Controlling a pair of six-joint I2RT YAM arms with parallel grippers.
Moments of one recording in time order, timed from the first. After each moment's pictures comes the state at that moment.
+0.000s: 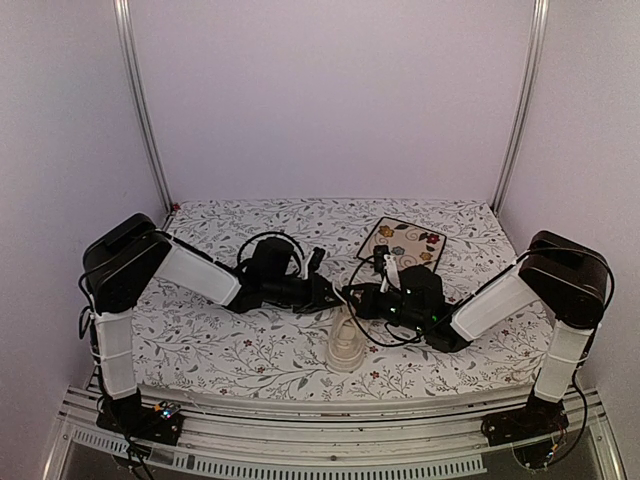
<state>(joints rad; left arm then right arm) -0.78 2.02 1.02 0.49 0.52 -0.86 0.90 1.85 0.68 0.93 0.02 0.70</state>
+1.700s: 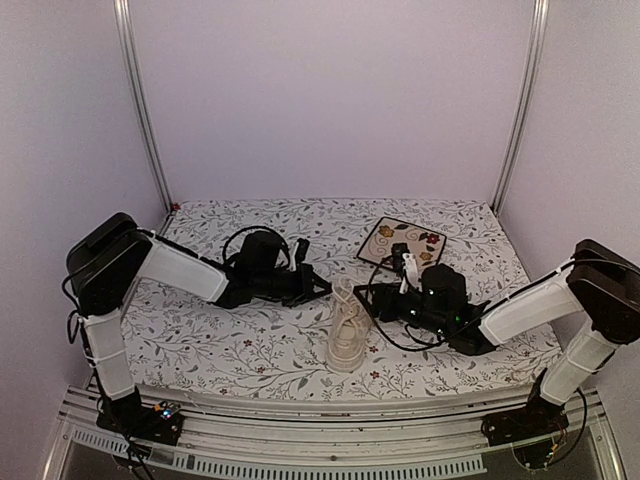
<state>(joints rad) -0.74 1.93 0.97 0.46 0.41 -0.89 0.90 1.63 0.56 0.81 0.07 0.63</state>
